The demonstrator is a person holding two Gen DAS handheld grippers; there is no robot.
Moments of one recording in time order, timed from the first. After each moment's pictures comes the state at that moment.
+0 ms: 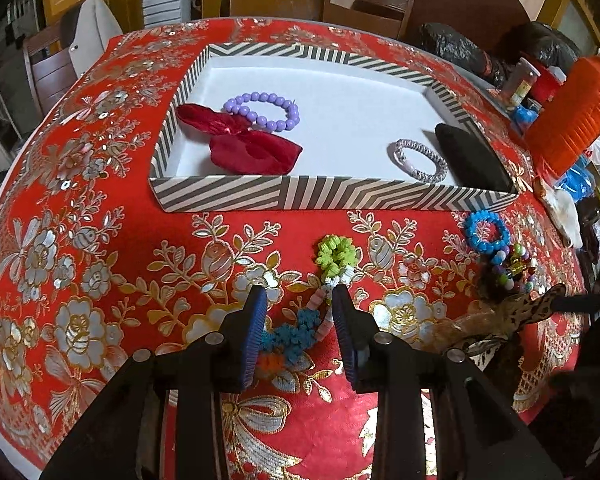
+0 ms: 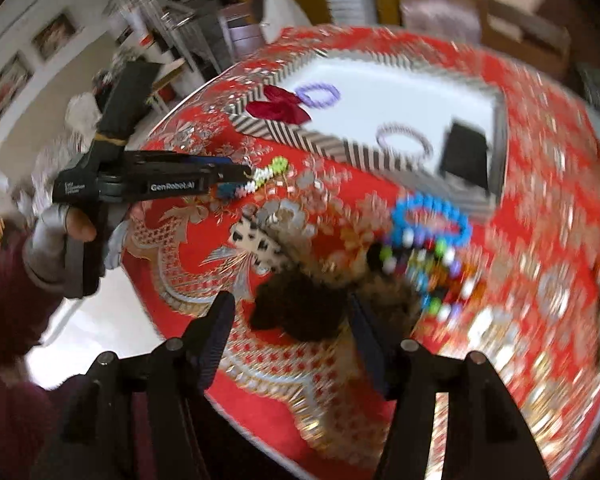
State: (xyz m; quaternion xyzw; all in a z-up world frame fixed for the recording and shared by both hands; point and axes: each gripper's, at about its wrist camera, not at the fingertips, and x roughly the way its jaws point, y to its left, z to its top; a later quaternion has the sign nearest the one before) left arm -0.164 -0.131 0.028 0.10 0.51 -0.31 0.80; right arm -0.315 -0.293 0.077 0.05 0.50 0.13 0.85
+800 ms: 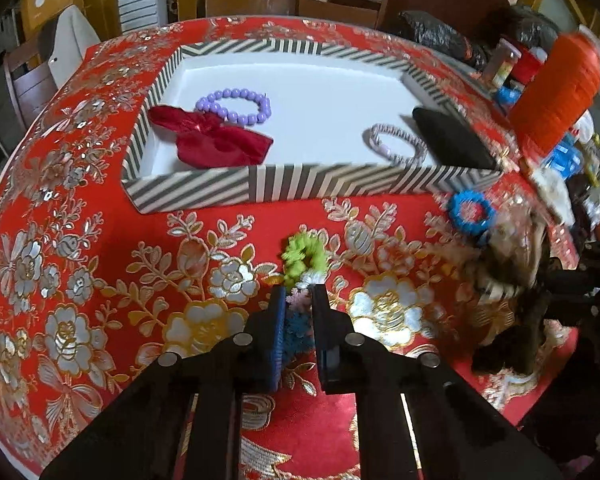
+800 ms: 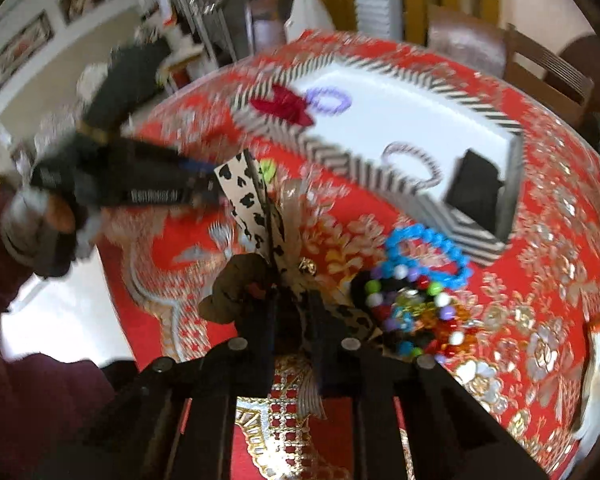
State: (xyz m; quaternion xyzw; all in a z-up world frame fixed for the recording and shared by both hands) left arm -0.172 -0.135 0.032 0.11 0.50 -0.34 0.79; right arm -0.310 -0.305 0.069 0.05 0.47 0.14 0.87
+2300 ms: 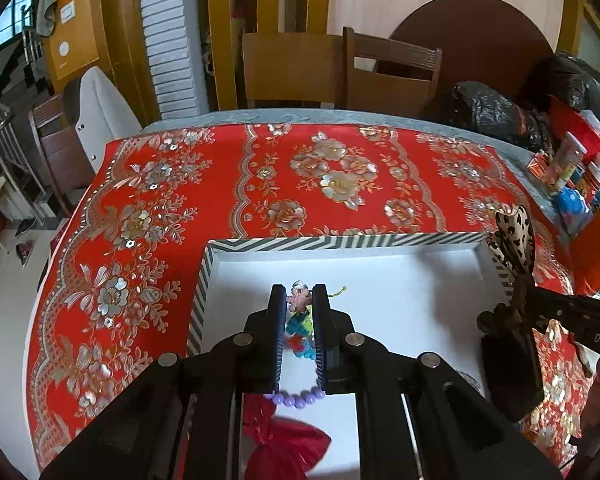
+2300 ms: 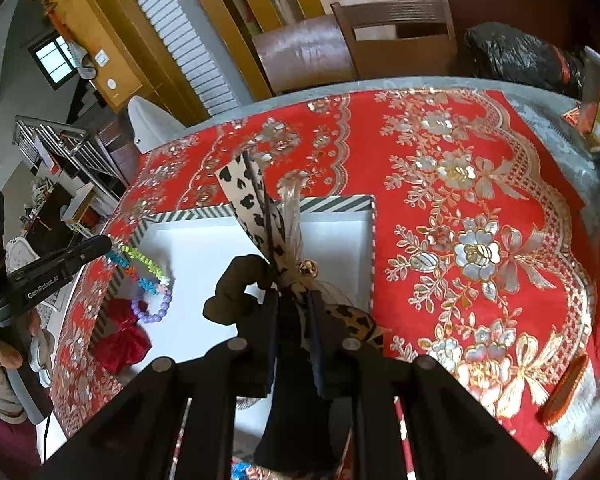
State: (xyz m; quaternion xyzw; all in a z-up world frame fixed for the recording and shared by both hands) left arm -0.009 -0.230 0.101 0.11 0.42 -0.27 0.86; right arm -0.149 -0.463 0.077 0.24 0.42 -0.06 0.87
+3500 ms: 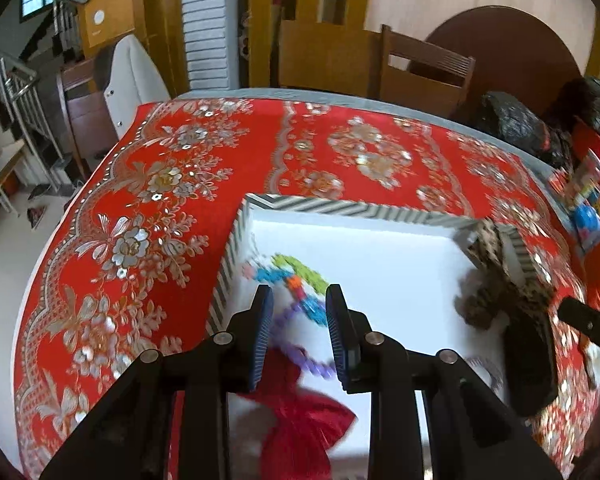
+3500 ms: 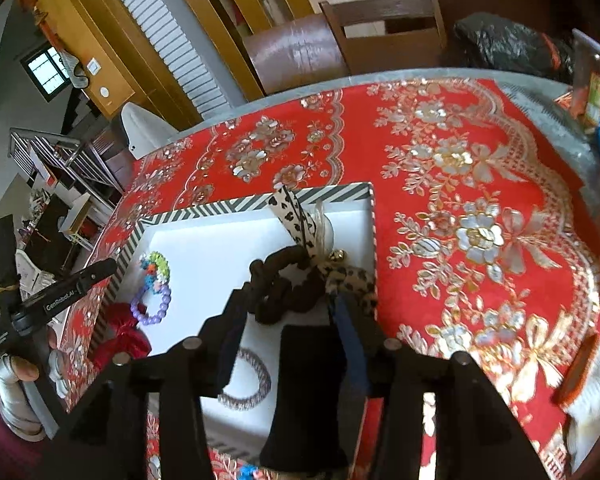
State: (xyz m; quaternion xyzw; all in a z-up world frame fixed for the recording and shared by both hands) left arm -0.027 -0.198 0.083 0.08 0.44 -0.23 0.86; right arm -0.169 -0.450 0.077 0.24 0.41 -0.07 0.88
